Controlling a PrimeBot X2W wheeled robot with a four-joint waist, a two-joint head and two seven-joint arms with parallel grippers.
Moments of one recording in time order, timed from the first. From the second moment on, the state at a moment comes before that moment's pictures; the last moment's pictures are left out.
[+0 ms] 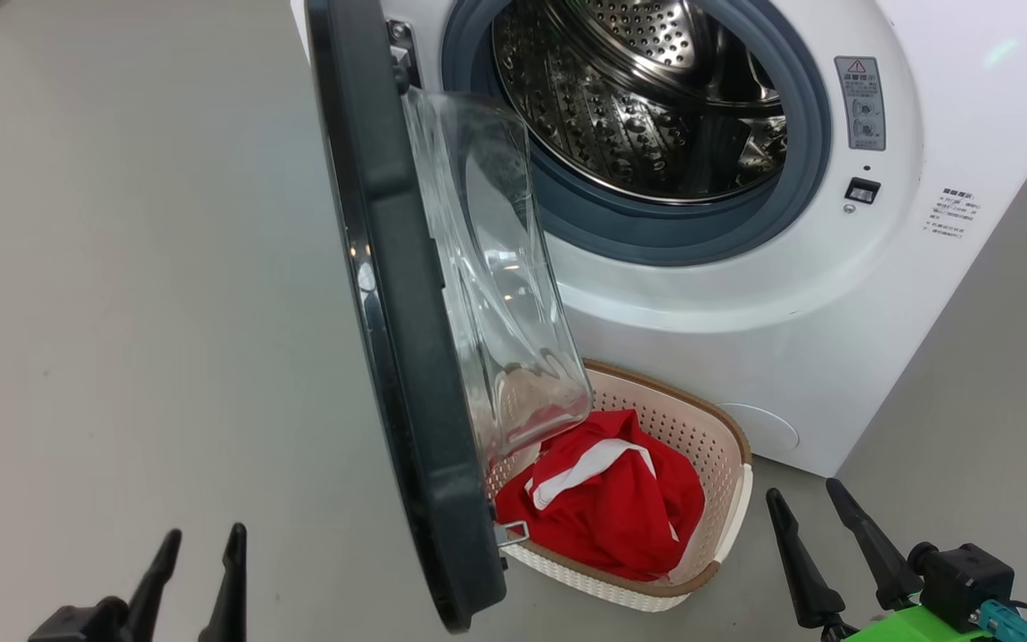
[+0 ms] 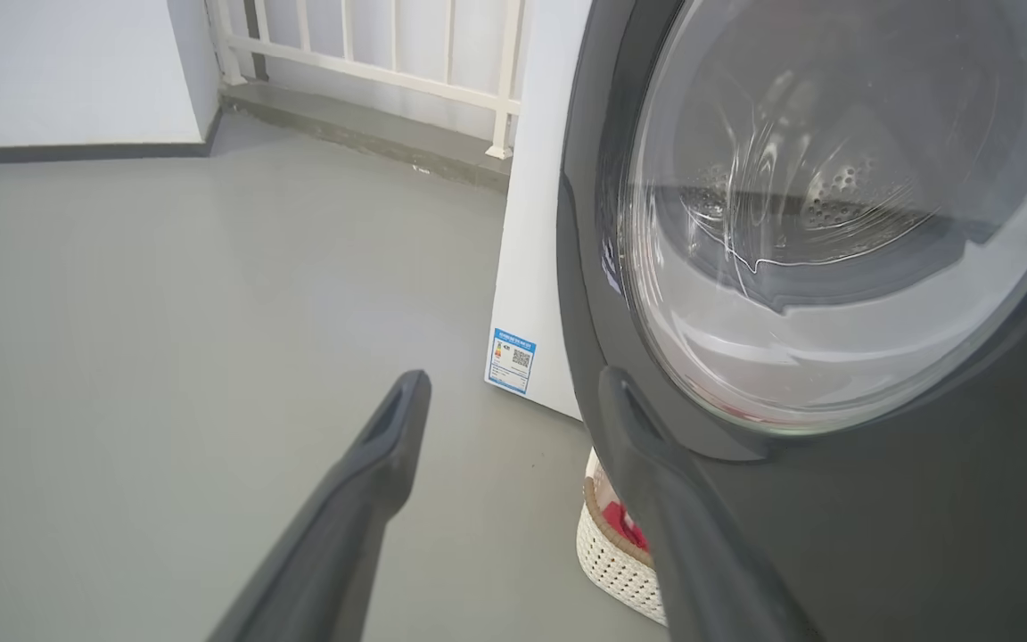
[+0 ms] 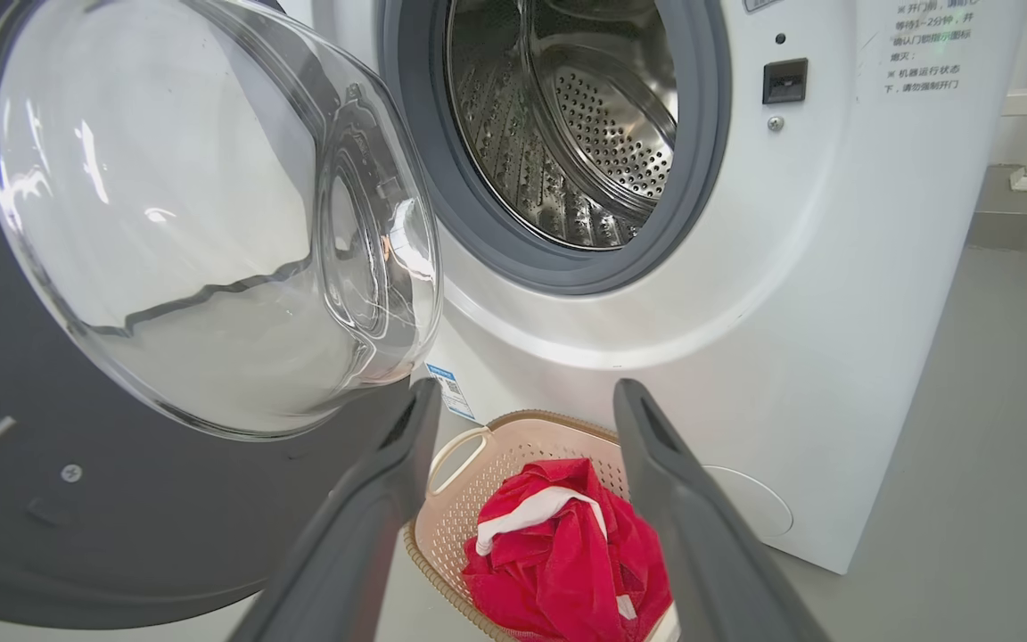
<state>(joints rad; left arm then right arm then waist) -0.04 0.16 -0.02 0.38 -0.44 -0.12 -0.25 0.06 -0.09 0.10 0.24 0.40 0.13 -0.26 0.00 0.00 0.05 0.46</state>
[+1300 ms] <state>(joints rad) 0.02 0.04 0.13 0.27 -0.28 -0.12 -0.25 0.06 -0.09 0.10 0.24 0.41 0.13 -0.26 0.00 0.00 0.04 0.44</state>
